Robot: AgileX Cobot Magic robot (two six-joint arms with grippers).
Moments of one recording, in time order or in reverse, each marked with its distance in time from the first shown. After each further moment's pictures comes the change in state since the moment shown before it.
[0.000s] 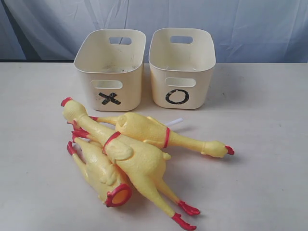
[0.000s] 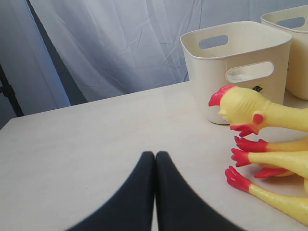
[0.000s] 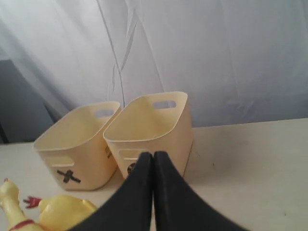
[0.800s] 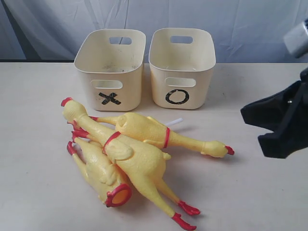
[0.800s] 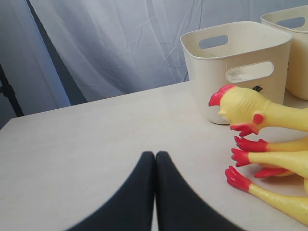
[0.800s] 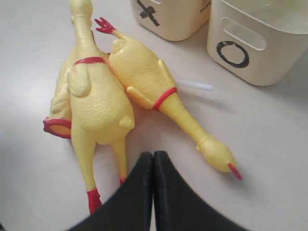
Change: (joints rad) left arm 0.000 0.000 0.000 0.000 0.000 0.000; right arm 0.334 0.636 -0.385 -0.023 0.394 -0.267
